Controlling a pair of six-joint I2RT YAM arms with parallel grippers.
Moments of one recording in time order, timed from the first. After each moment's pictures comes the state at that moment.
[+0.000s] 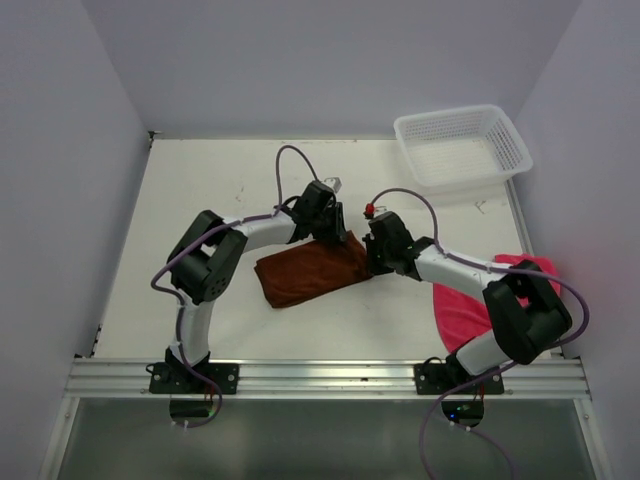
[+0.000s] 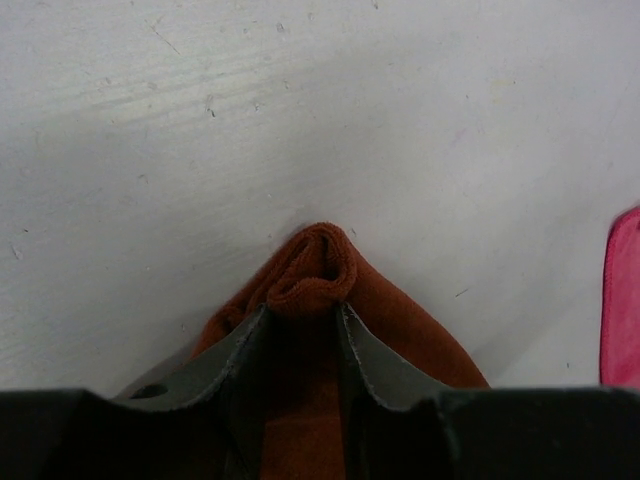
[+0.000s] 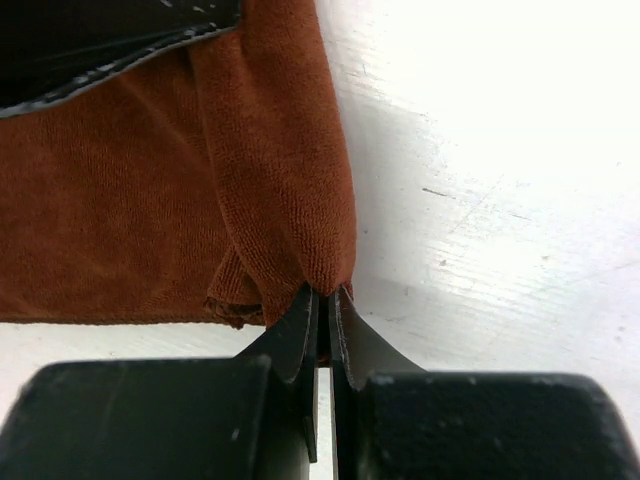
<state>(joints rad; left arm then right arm) -0.65 2.04 1.31 -0.07 0.14 -0.59 0.58 1.50 0.79 -0.23 0.07 0.38</state>
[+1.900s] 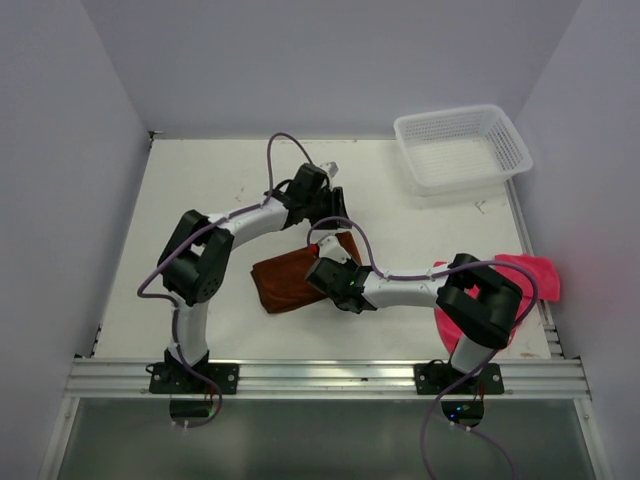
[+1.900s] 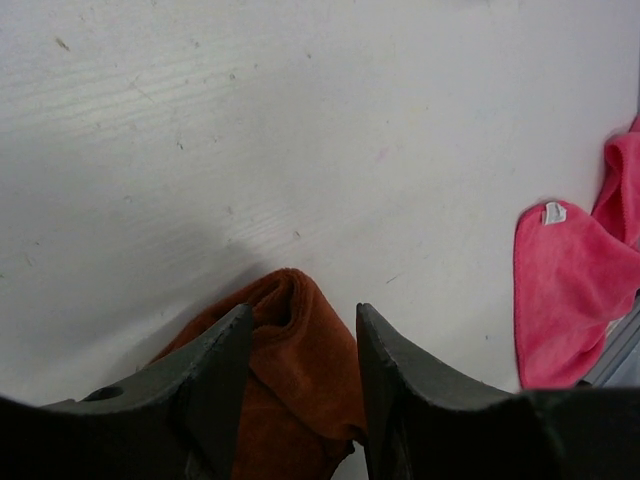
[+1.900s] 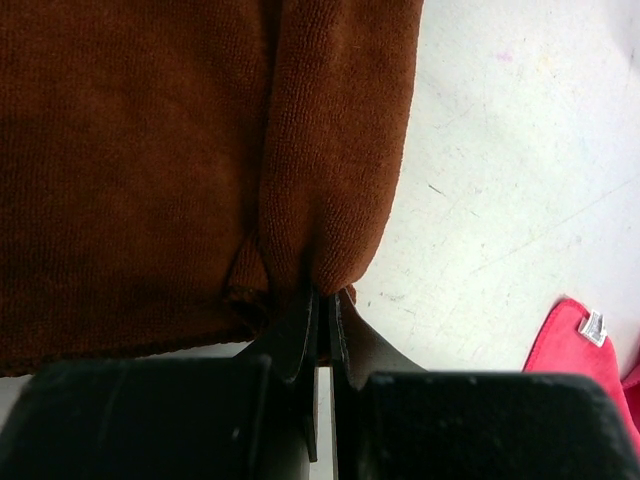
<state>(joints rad) -0.60 1.98 1.40 -0.17 0.27 -0.62 1.06 1.72 0.91 -0.33 0.79 0.27</state>
